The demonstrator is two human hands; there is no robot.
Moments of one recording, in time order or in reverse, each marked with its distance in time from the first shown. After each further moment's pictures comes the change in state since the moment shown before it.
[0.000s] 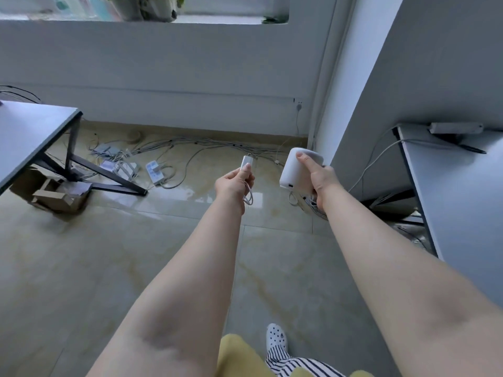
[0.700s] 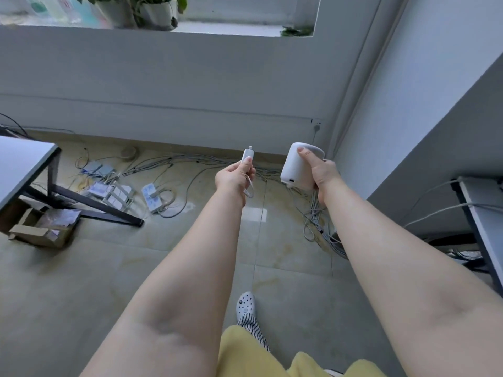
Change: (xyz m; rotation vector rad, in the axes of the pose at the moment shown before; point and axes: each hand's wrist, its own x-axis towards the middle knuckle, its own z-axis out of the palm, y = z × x) left_hand 0.269 0.133 0.078 0.007 0.001 -0.006; right_hand 0.236 -0.110 0.166 -0.024 -0.002 -0.012
